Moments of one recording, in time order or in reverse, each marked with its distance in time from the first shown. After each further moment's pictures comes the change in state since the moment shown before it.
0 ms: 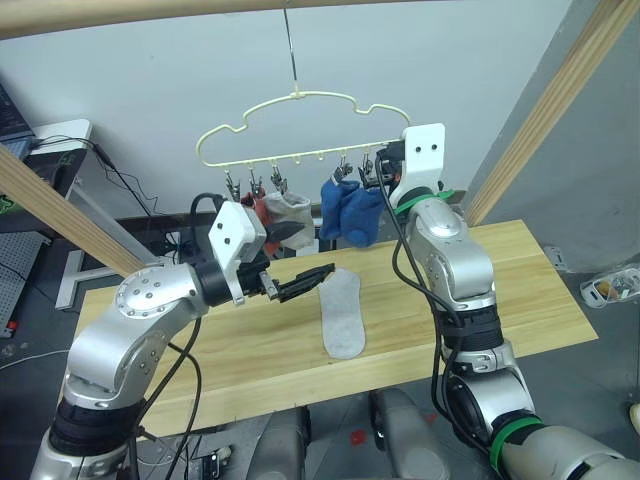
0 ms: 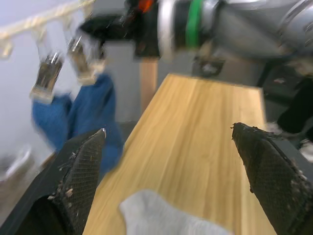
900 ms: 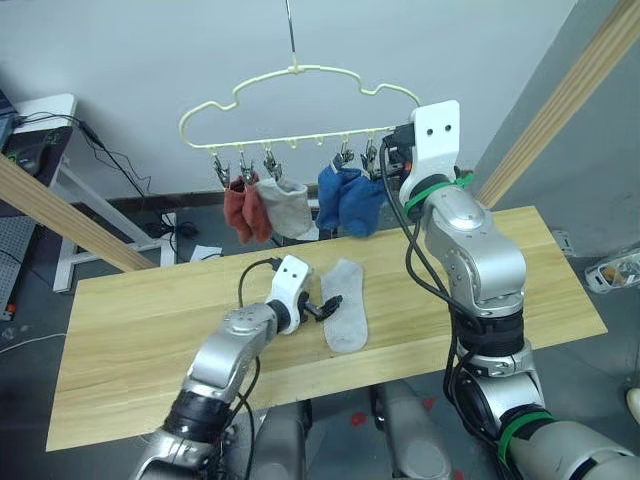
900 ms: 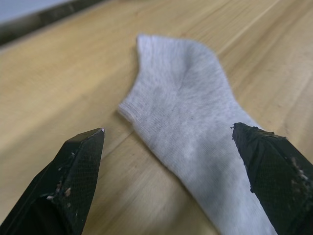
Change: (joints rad) left arm -0.079 -0.415 -0.249 0.534 0.325 -0.015 0.245; right arm -0.022 -0.055 0.031 -0.242 0.001 0.258 0.028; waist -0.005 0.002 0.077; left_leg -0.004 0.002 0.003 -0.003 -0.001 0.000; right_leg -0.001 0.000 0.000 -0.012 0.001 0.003
